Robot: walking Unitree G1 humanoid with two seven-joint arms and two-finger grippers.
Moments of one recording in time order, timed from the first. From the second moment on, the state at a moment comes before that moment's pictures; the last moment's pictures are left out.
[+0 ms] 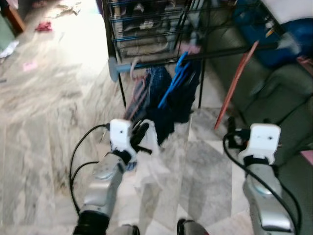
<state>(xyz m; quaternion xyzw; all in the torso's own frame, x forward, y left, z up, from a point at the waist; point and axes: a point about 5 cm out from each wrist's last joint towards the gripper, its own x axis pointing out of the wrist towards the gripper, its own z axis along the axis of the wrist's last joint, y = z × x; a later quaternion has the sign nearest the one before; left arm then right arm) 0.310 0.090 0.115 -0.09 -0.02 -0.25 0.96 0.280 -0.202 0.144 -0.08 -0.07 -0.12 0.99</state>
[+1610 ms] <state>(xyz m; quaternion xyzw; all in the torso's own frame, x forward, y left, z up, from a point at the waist) 0.290 0.101 0.118 -0.07 0.00 -0.25 0.96 0.381 -0.195 0.170 -0.09 -0.02 -0.17 0.98</state>
